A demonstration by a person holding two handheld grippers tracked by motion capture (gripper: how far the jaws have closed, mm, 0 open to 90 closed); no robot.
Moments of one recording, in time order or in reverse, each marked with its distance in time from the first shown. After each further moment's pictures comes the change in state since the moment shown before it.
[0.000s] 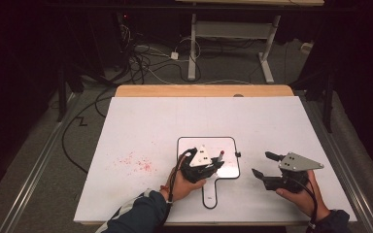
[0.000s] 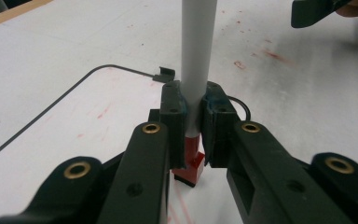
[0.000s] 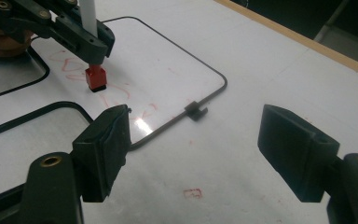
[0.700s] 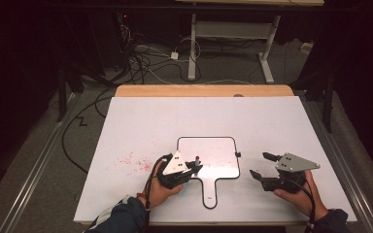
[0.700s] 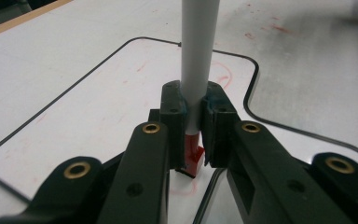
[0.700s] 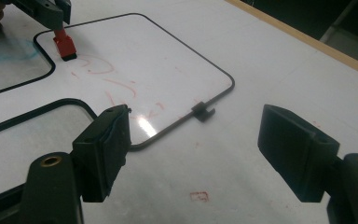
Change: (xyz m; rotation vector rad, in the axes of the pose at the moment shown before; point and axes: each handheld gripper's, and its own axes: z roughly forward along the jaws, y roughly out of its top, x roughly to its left) left arm 0.010 -0.036 -0.054 -0.017 0.048 0.014; right arm 0.004 0.002 0.004 0.011 0.015 -0.023
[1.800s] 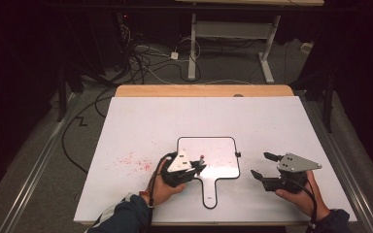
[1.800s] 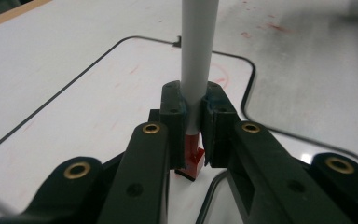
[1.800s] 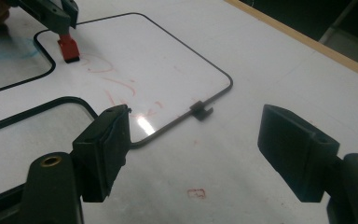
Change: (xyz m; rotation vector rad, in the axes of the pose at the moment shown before) left arm 0.005 0.006 0.005 0.016 -0.028 -0.003; right arm -0.001 0.000 -0.003 0.001 -0.002 -0.006
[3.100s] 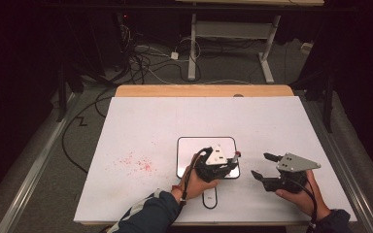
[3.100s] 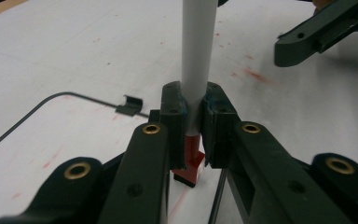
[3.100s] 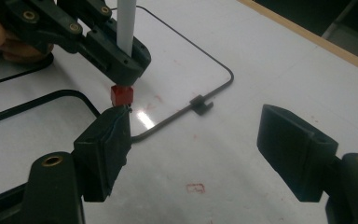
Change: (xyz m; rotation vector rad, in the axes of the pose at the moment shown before) left arm -0.031 0.054 0.088 0.003 -0.085 0.012; right arm -0.002 -0.002 0.001 0.020 0.003 -0.008
